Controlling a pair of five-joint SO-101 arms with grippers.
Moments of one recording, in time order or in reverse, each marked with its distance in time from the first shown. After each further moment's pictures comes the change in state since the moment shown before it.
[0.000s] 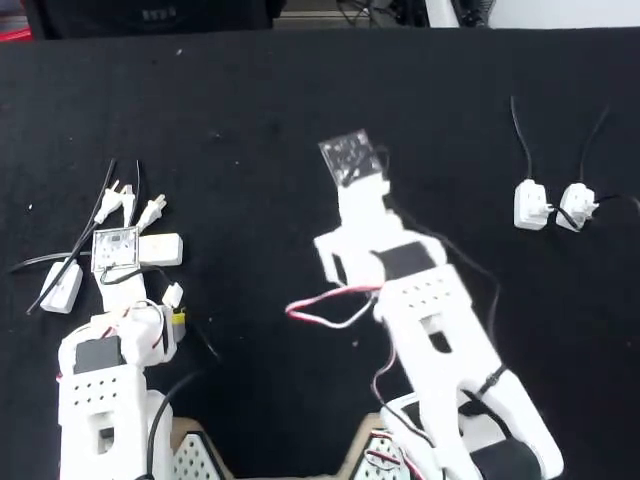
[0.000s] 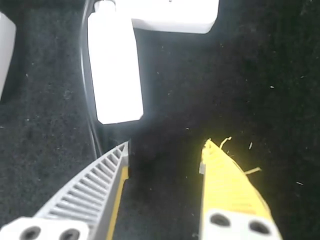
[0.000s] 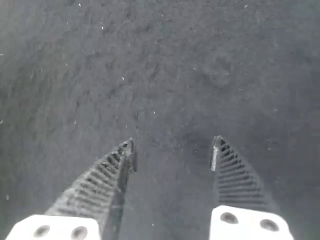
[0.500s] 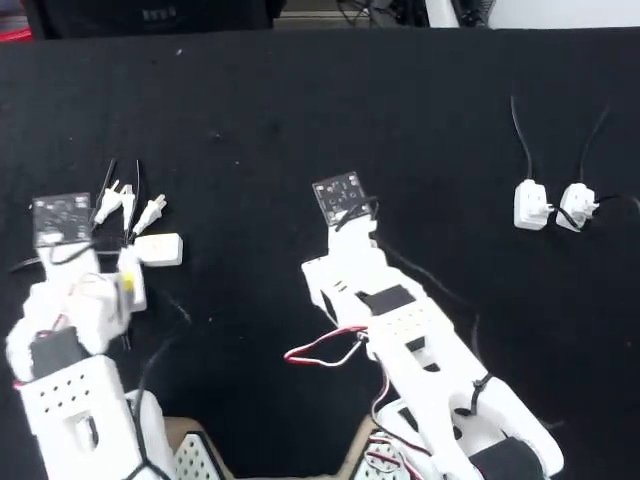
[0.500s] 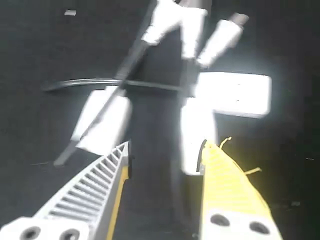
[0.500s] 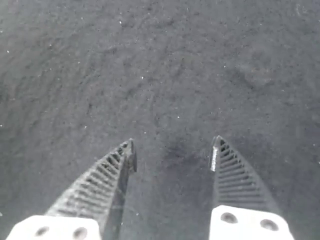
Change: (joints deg) left arm -13.6 1.4 -16.2 0.2 -11.3; right arm -4.2 -0.1 16.3 -22.2 -2.5
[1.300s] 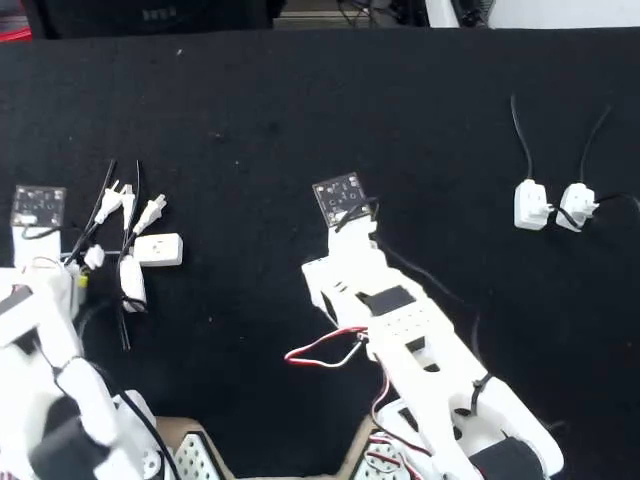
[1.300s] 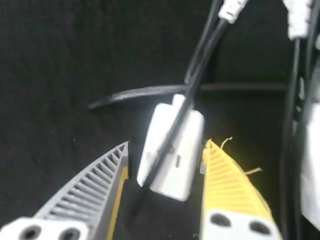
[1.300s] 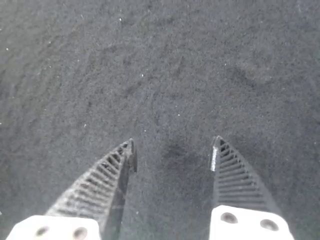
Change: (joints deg) left arm -12.5 41.9 -9.1 -28.0 -20.8; right arm 0.0 0.0 0.3 0.0 -0.1
